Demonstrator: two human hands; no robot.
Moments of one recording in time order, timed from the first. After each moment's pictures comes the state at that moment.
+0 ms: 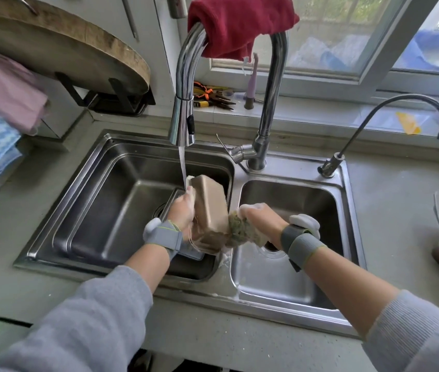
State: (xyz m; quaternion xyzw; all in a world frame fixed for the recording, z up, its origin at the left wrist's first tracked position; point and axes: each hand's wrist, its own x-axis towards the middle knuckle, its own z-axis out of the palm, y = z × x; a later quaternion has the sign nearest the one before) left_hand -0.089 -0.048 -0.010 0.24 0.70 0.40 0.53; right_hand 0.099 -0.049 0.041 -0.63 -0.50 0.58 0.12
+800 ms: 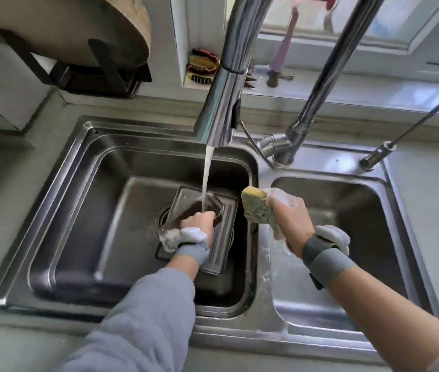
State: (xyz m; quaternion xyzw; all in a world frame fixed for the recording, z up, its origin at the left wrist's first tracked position) left_hand -0.128 -0.002 -0.116 0.63 0.73 -0.08 0.26; right_hand 0.042 -0.012 -0.013 -0.68 -0.43 0.51 0.31
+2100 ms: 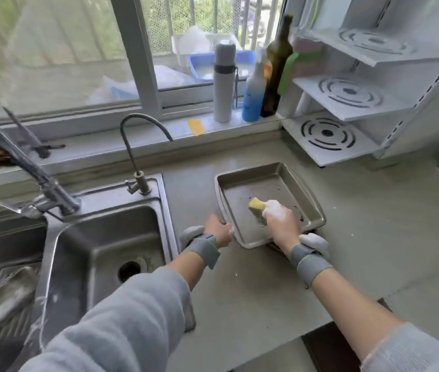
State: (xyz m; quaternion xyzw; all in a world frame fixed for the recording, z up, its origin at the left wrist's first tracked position) left_hand 0.402 -0.068 0.003 0.54 0.64 0.10 0.54; right_hand 0.533 -0.137 0.053 -0.82 -0.36 0.33 0.30
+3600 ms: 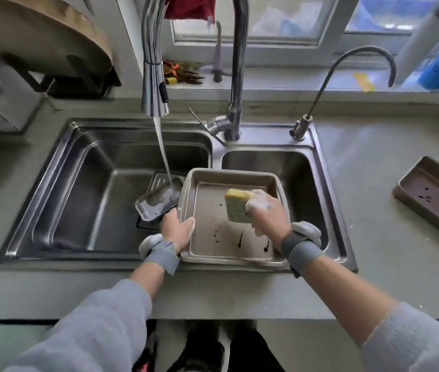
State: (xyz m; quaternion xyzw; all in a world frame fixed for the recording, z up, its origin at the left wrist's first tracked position) left_hand -0.075 -0.135 -0.033 0.44 0.77 0.23 0.40; right_hand 0.127 -0.133 0.011 -0.67 -0.47 0.49 0.30
